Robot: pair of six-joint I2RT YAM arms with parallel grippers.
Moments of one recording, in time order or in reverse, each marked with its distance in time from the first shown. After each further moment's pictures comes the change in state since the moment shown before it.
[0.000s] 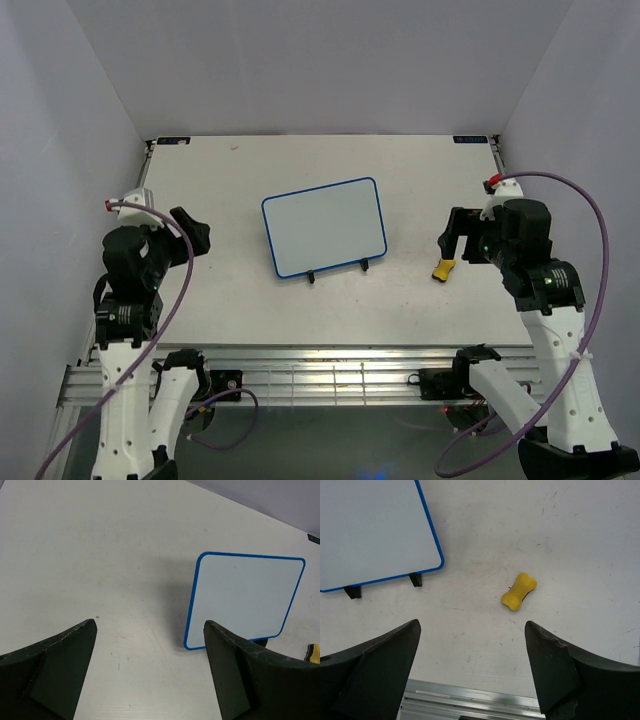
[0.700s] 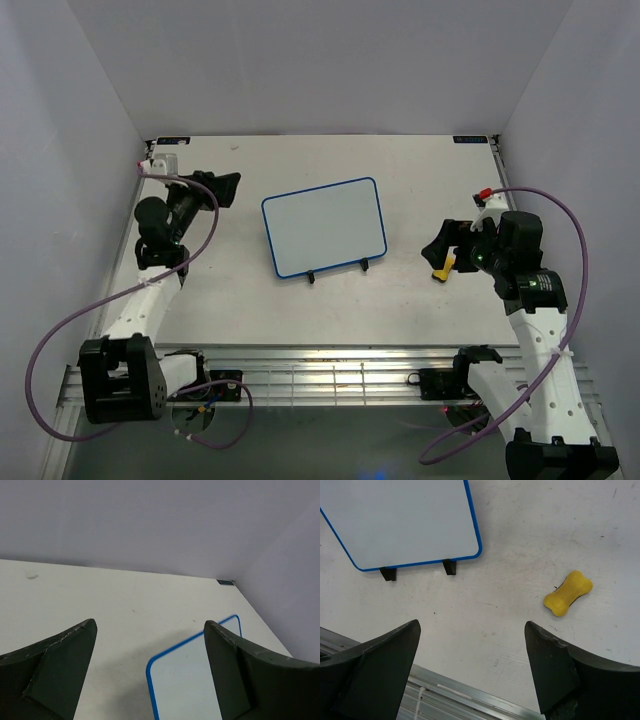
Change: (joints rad) left arm 0.000 0.505 -0.337 1.351 0.394 -0.180; right arm -0.113 -0.072 -0.230 0.156 -0.329 0.015
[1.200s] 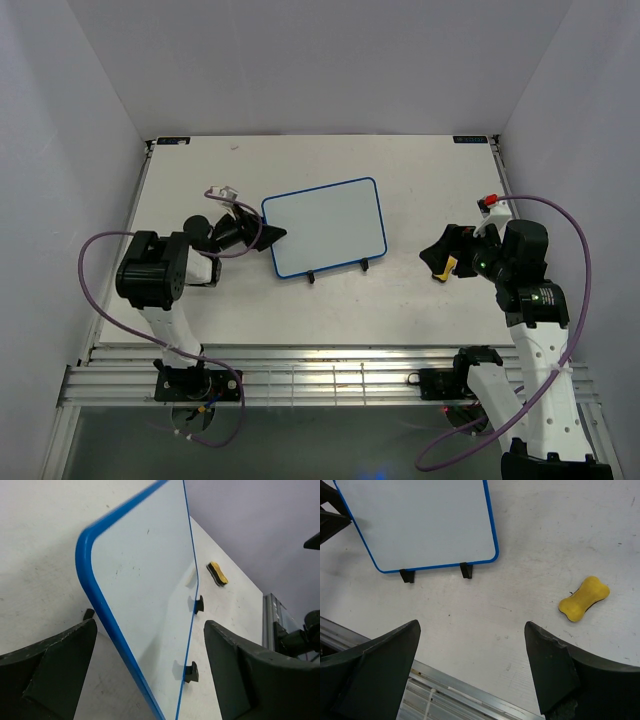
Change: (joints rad) left arm -0.117 0.716 -0.053 0.631 0.496 -0.132; right arm -0.020 -0.072 -0.026 0.022 -0.063 0.034
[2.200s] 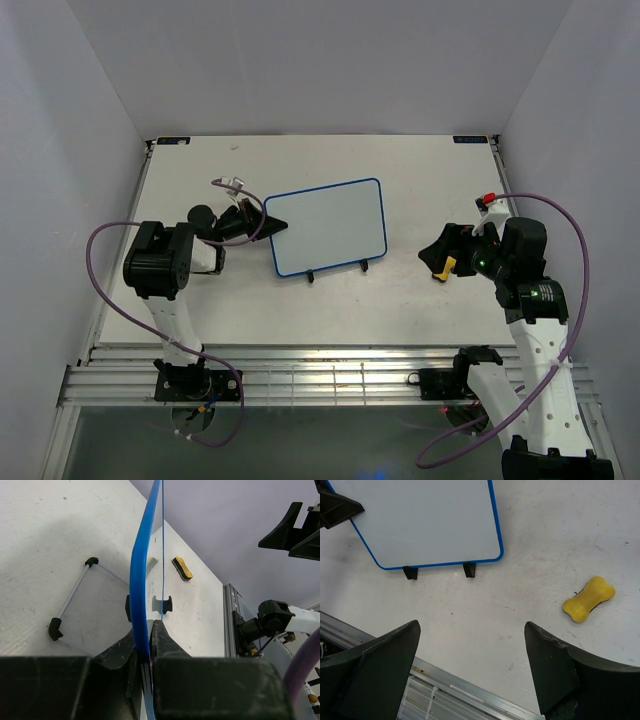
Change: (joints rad) left arm -0.013 0.064 0.130 0.020 0.148 -0.175; right arm 0.000 0.025 0.005 0.000 -0.017 -0.003
